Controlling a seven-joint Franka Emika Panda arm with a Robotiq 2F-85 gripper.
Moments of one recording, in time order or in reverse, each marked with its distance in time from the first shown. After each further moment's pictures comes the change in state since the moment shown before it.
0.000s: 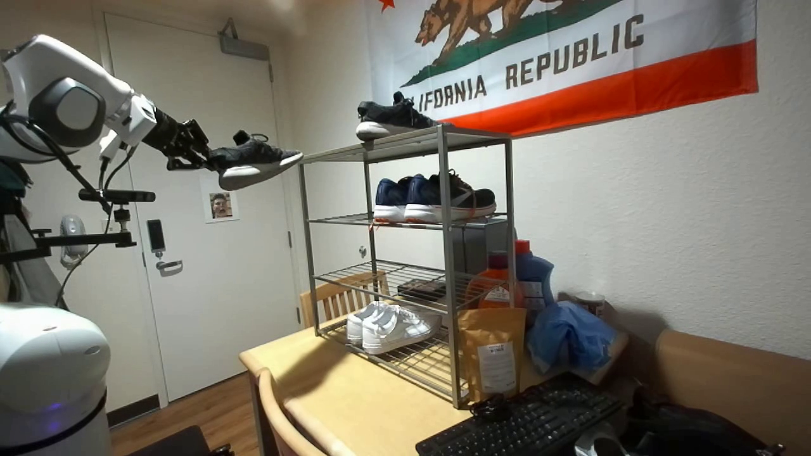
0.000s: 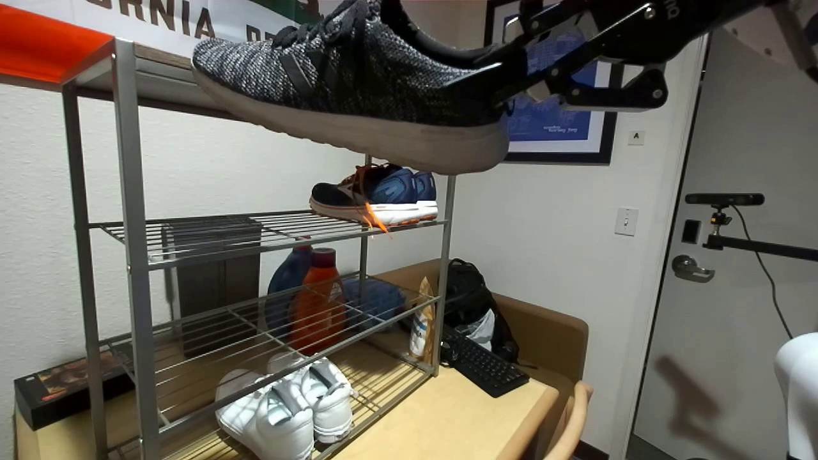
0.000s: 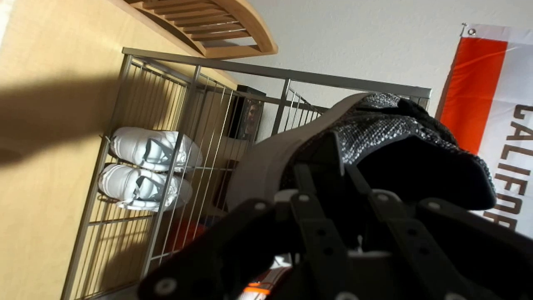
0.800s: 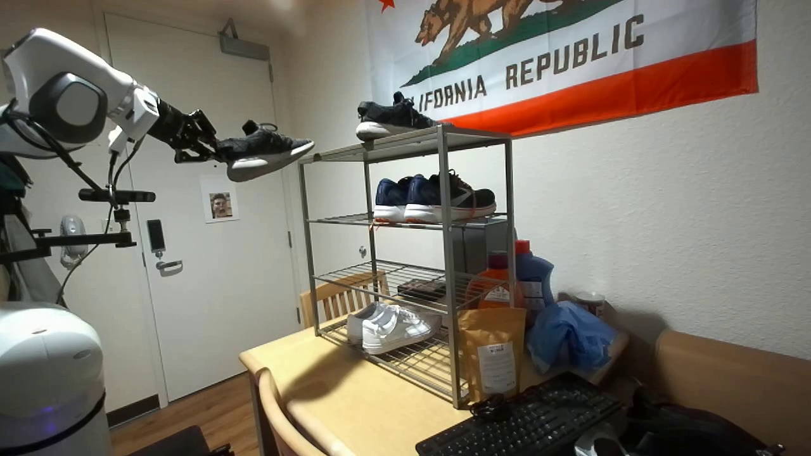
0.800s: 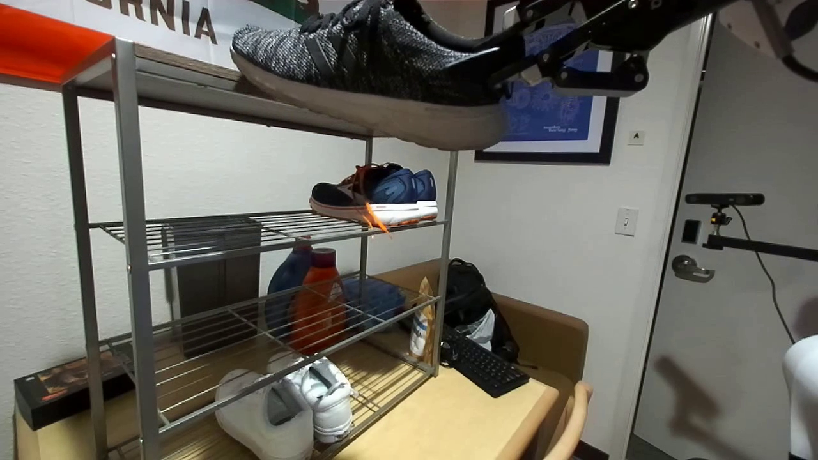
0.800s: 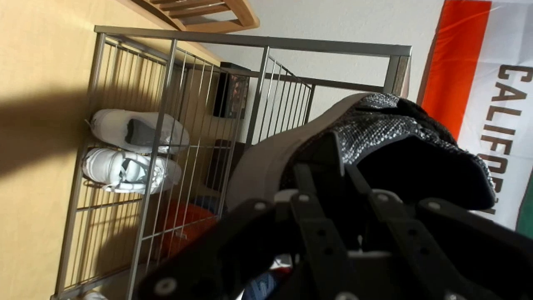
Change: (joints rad) arm -0.083 -0.015 -0.004 0.013 0.016 0.022 0.000
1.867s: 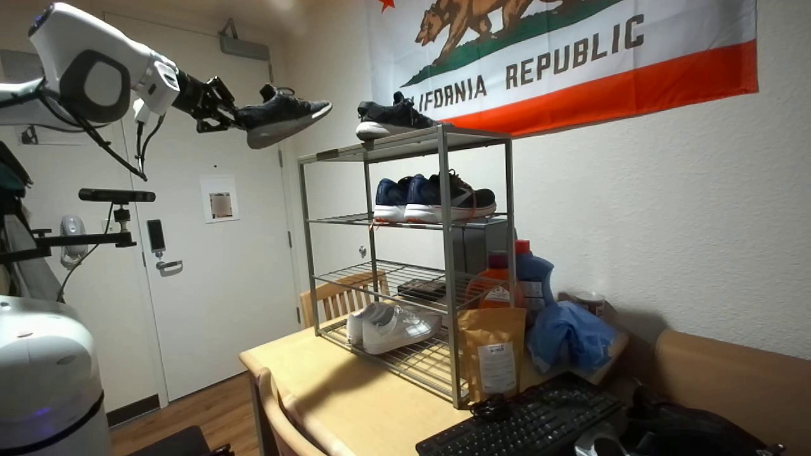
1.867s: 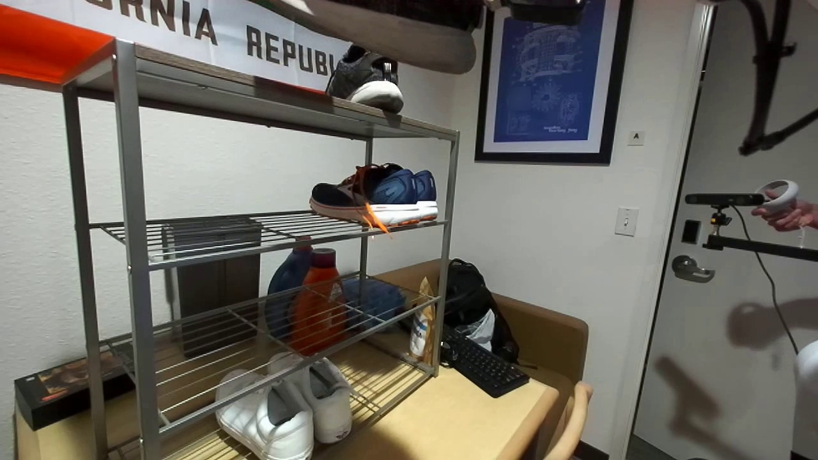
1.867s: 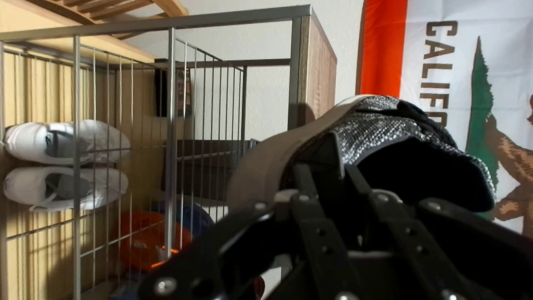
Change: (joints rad) arm -0.105 0.137 -0.035 0.143 0.060 0.124 0.000
